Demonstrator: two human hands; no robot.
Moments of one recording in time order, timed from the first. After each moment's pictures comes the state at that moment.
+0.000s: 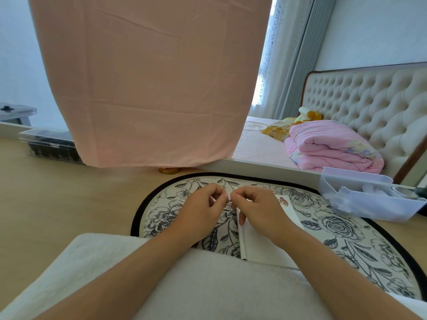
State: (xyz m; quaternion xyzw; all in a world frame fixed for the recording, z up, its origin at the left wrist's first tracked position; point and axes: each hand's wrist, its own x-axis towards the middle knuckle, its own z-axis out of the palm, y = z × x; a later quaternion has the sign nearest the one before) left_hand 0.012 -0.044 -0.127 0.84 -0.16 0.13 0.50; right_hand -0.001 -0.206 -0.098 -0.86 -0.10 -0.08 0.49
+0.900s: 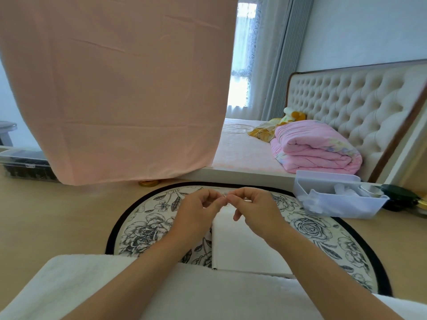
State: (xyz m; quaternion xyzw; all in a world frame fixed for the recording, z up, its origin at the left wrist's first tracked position) left_hand 0.009 -0.090 -0.103 0.79 -0.14 0.12 0.58; right_hand -0.007 -0.250 -0.077 -0.81 -0.04 -0.09 0.57
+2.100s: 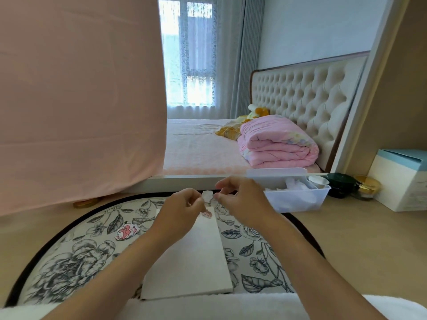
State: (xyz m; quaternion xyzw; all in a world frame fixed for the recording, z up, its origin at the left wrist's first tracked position) left_hand 0.045 -0.186 -0.087 0.86 -0.17 0.07 0.48; right_hand 0.019 -0.362 -0.065 -0.89 -0.03 -0.17 0.43
